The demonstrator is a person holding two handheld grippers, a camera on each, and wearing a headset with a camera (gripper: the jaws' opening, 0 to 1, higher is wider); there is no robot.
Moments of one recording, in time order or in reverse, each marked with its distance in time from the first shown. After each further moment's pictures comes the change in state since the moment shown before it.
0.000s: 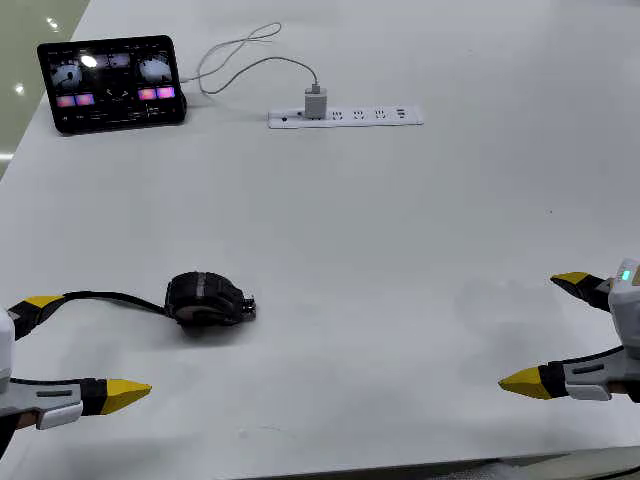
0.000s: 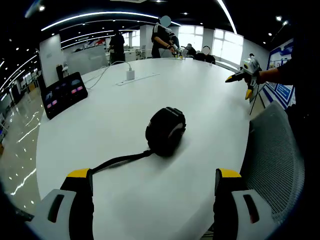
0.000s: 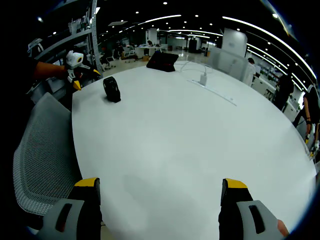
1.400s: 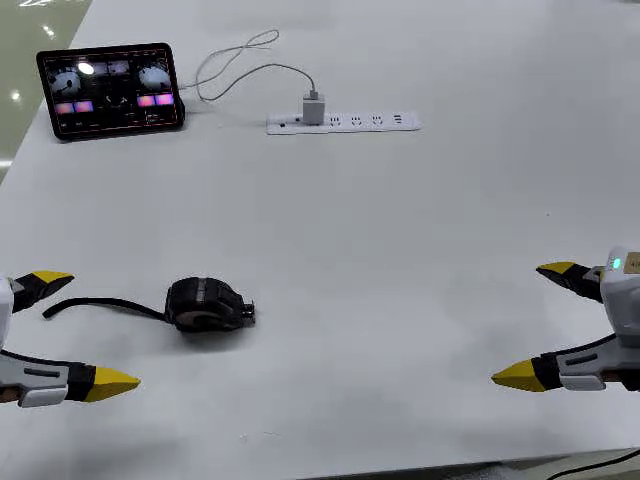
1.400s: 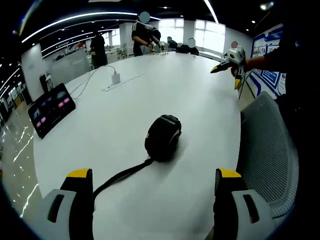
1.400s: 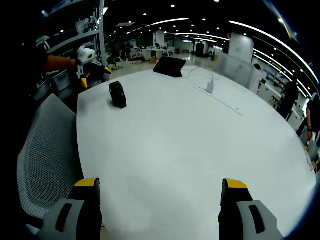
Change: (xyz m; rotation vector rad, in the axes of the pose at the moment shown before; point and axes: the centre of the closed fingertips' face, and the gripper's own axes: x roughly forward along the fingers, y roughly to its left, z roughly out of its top) left arm 0.003 0.008 0.027 0.138 0.040 -0.118; right arm 0.003 0.004 0.024 -0.053 -0.023 0.044
